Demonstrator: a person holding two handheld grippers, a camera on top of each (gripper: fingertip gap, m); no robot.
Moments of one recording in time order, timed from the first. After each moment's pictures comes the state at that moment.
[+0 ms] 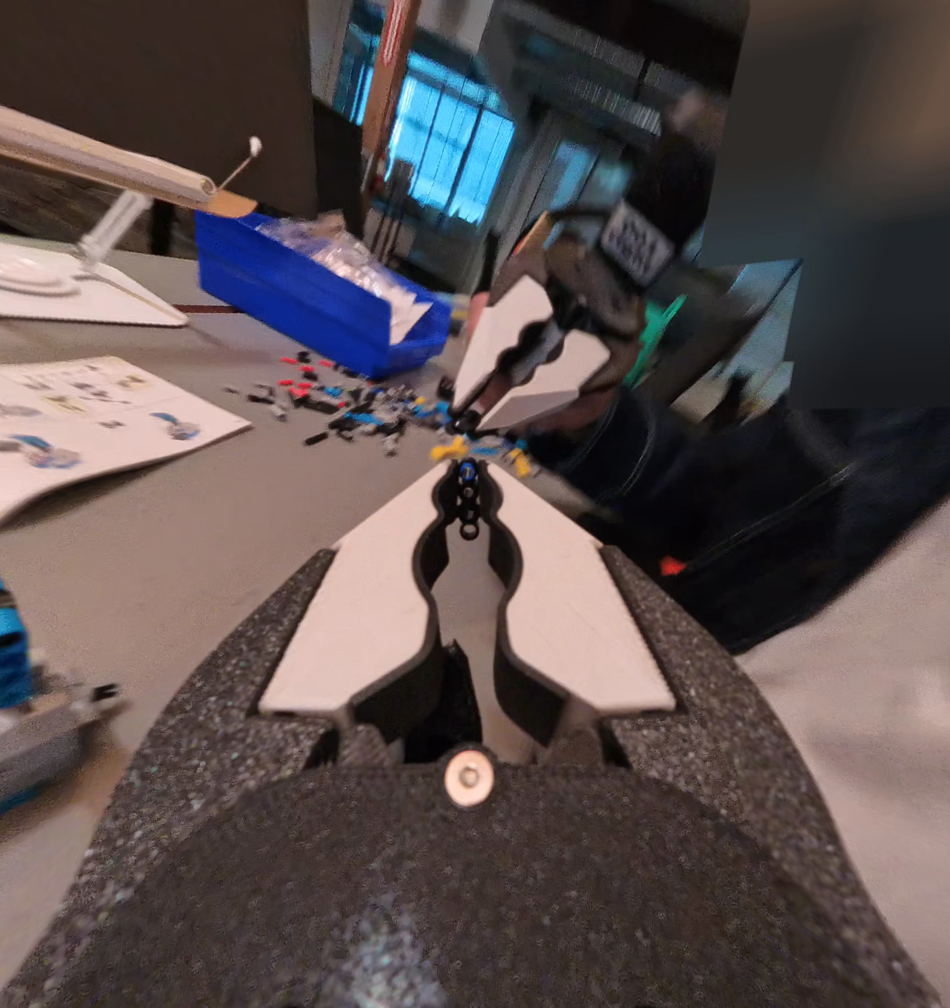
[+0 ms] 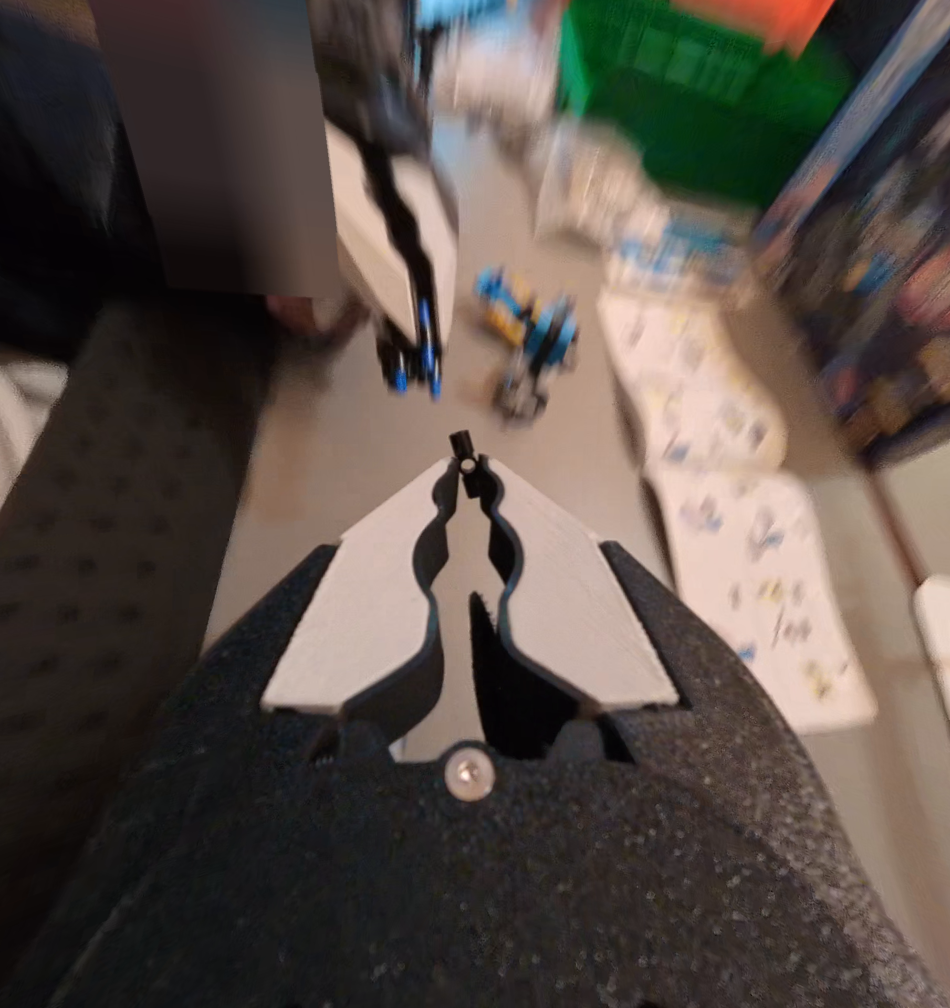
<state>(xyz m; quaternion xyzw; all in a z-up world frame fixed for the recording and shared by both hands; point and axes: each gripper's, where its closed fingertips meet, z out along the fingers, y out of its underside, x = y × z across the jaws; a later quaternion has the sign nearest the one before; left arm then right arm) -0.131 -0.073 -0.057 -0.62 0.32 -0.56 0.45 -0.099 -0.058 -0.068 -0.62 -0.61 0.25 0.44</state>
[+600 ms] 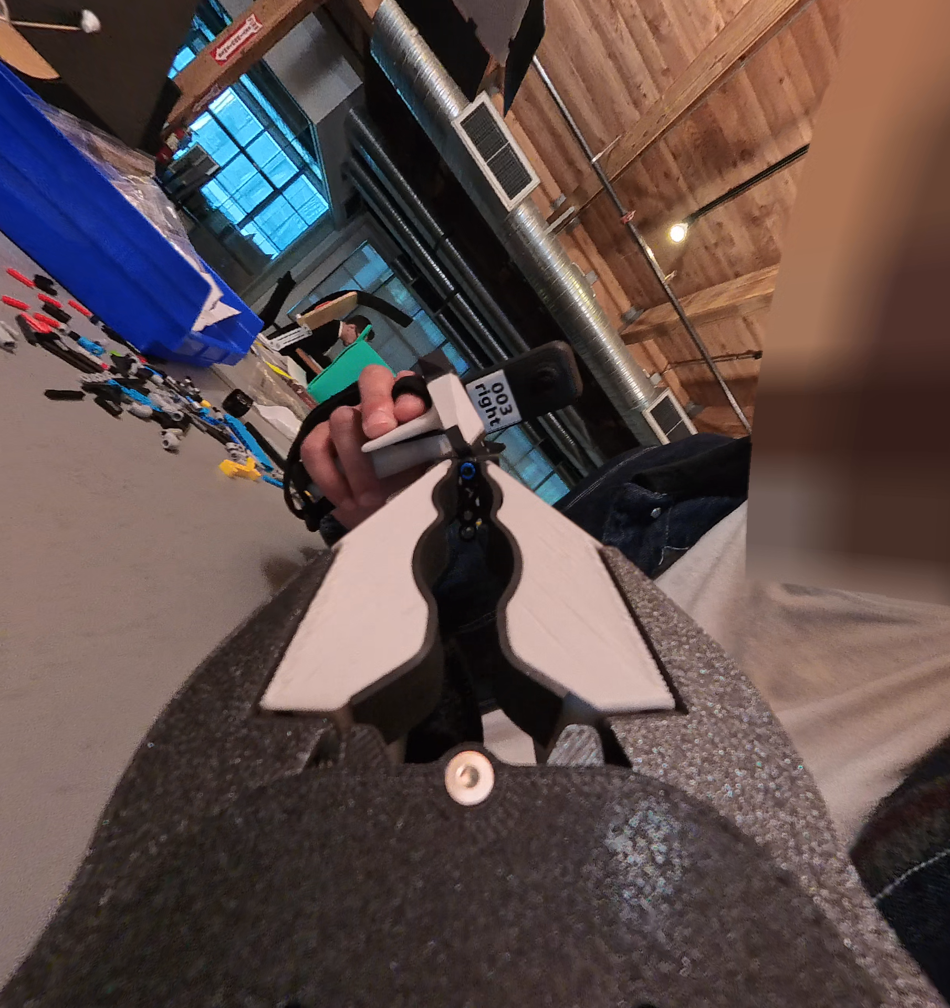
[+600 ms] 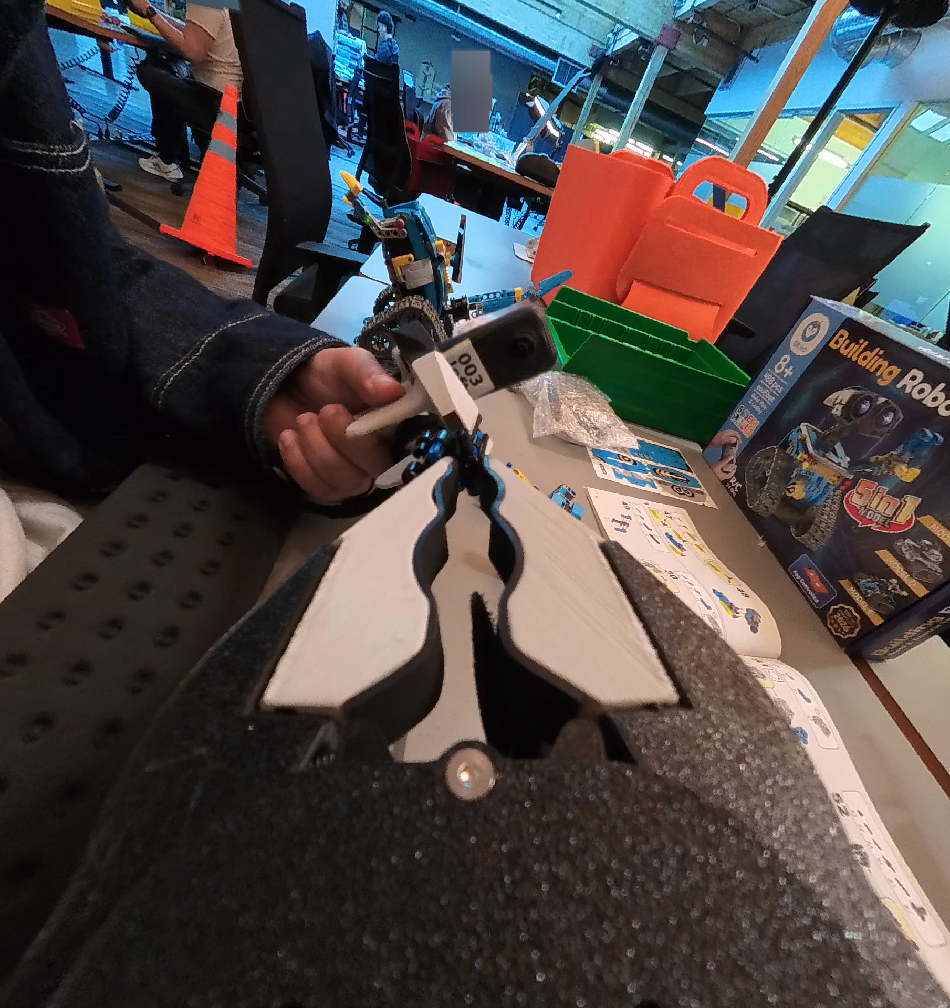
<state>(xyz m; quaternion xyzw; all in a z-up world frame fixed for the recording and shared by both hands) -0.141 -0.082 -0.034 -0.52 0.18 -0.79 0.26 -0.143 -0.082 -0.036 -0.49 -0.57 0.33 0.57</state>
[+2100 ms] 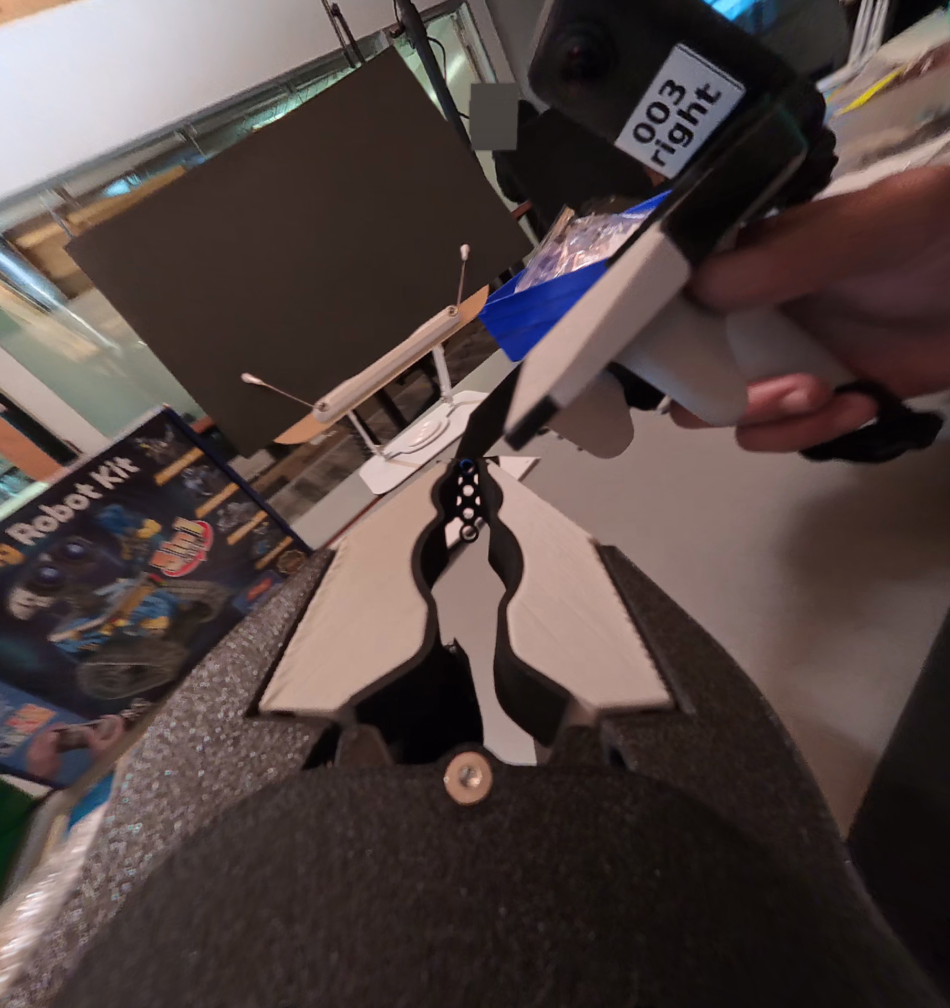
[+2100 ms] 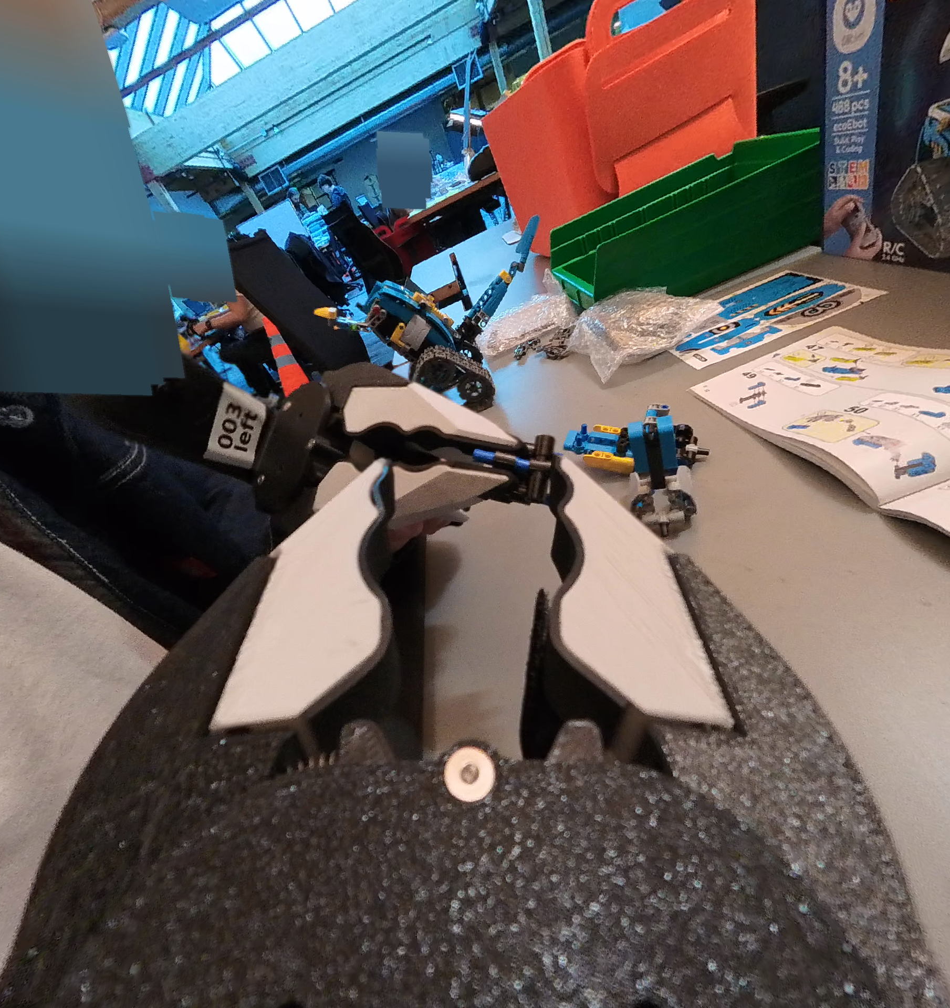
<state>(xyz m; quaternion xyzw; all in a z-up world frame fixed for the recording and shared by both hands) -0.138 -0.061 -0.047 -0.56 0.44 -0.10 0.70 -0.152 -0.075 -0.045 -0.65 -0.35 0.52 0.43</state>
